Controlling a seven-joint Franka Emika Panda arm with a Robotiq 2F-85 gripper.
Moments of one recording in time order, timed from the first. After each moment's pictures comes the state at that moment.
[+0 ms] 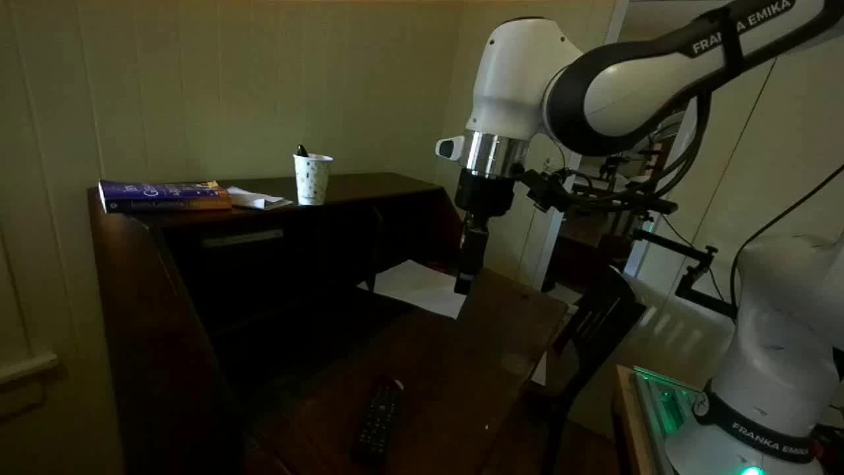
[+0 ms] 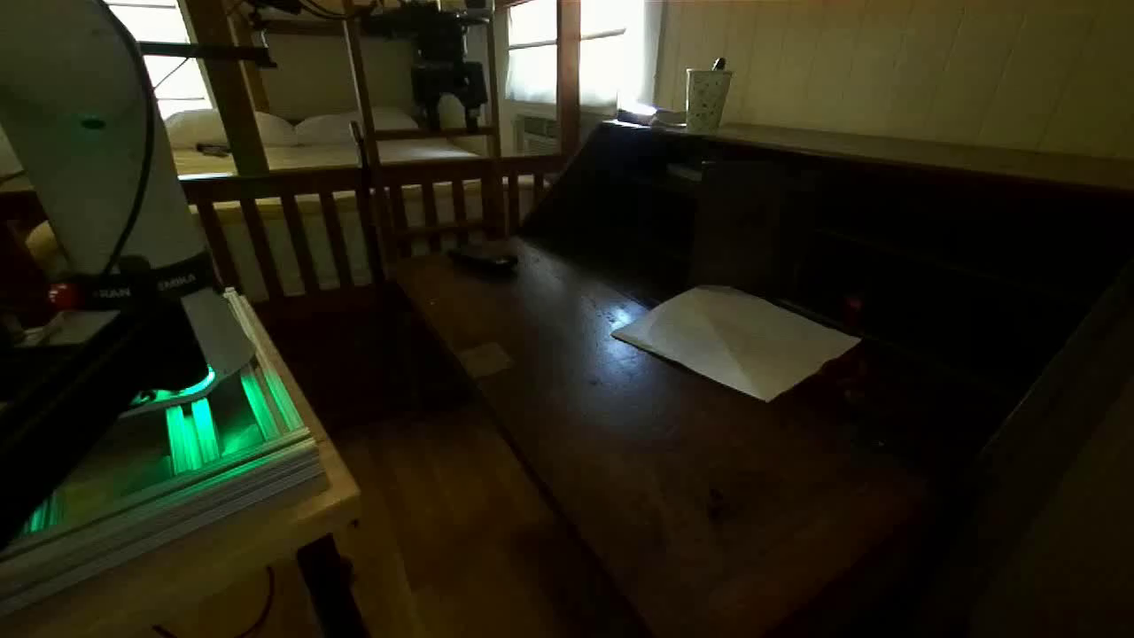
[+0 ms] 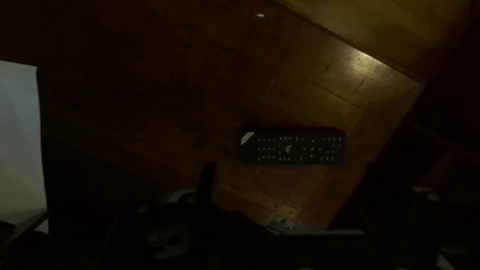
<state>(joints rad) 0.11 -0.24 0.13 -2.43 -0.03 2.23 -0.01</state>
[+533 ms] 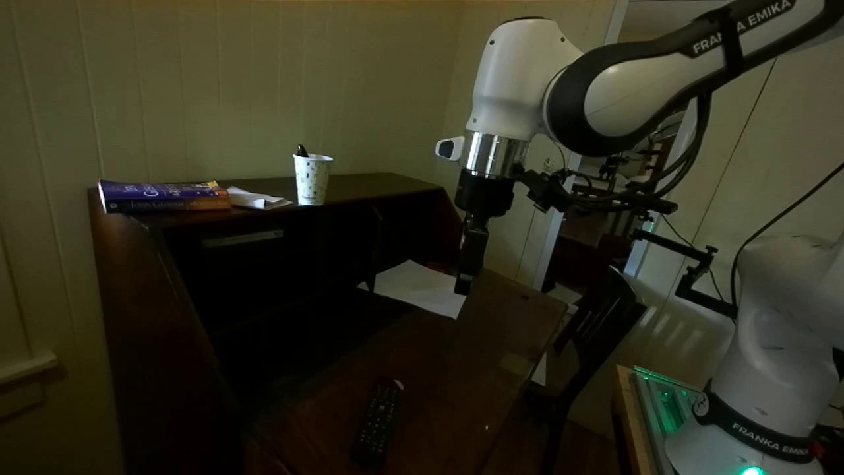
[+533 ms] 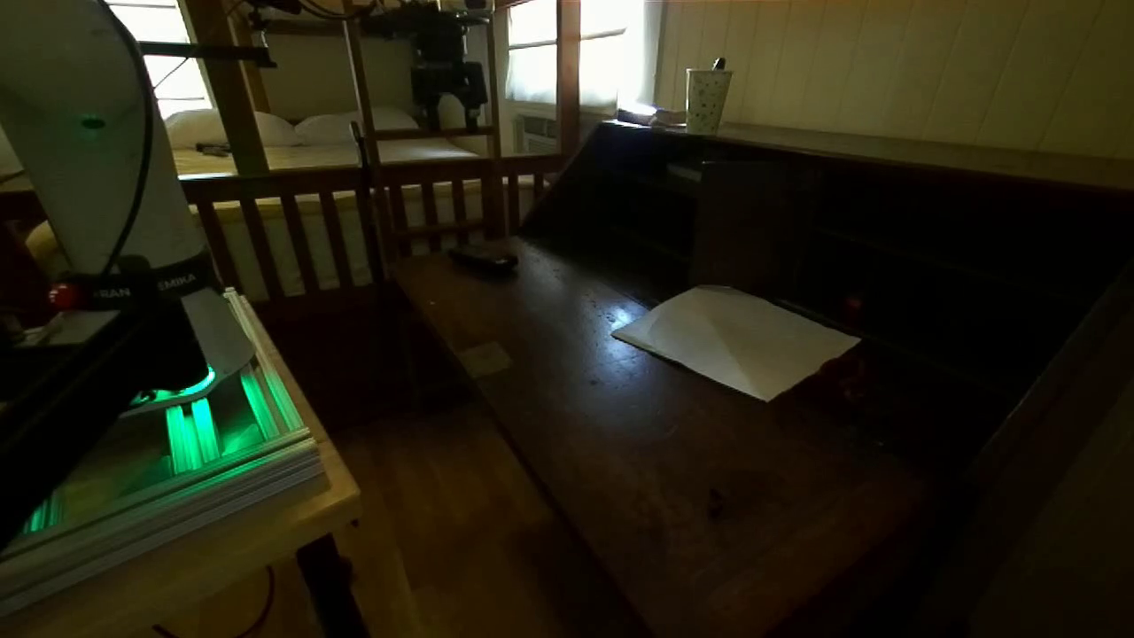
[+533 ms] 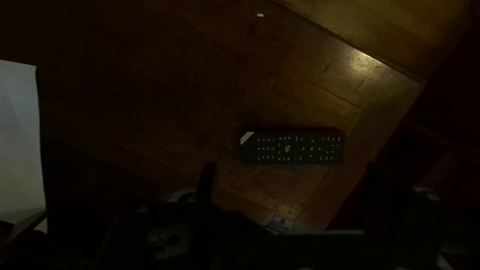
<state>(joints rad) 0.11 -0.24 0.13 -2.43 -0.03 2.23 -0.01</state>
